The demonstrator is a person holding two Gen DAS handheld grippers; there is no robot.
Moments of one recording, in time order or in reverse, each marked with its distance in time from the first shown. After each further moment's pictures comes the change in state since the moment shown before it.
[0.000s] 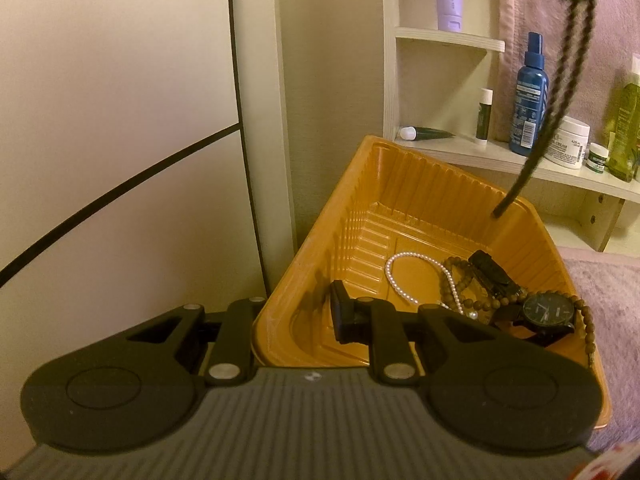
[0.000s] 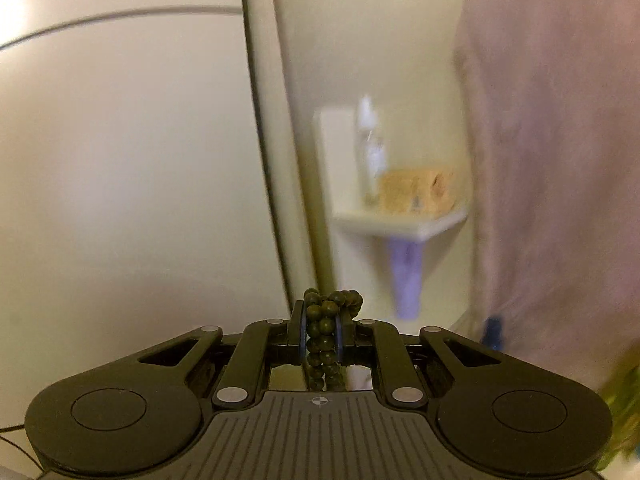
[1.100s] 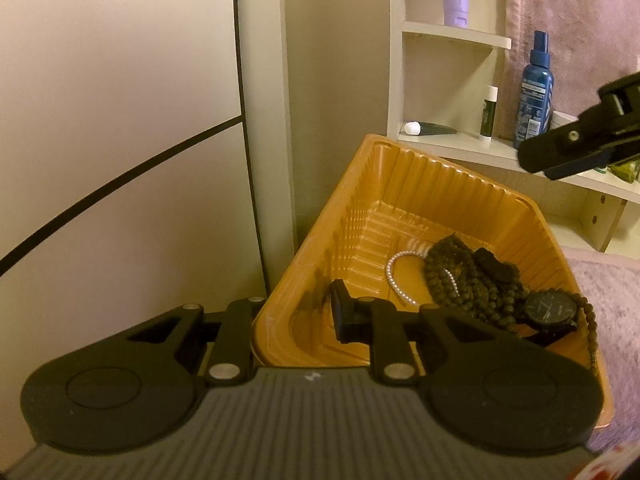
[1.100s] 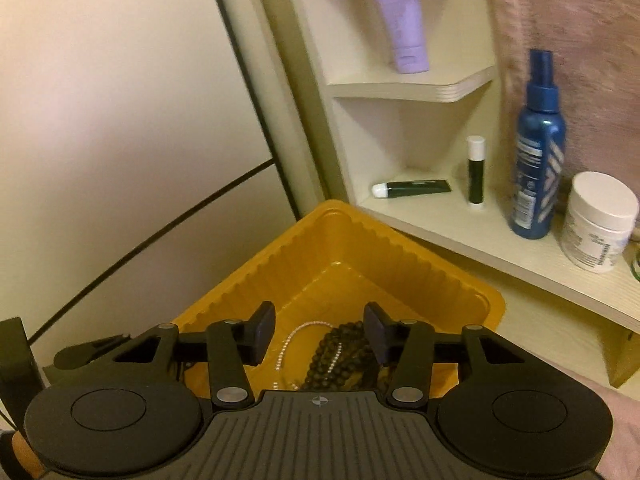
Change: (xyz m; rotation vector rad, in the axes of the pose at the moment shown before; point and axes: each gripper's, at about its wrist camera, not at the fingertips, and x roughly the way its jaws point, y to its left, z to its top) left arm 0.007 0.005 0.001 -0.018 0.015 -0.006; right arm 0.073 -0.026 -0.115 0.148 0.334 -0.049
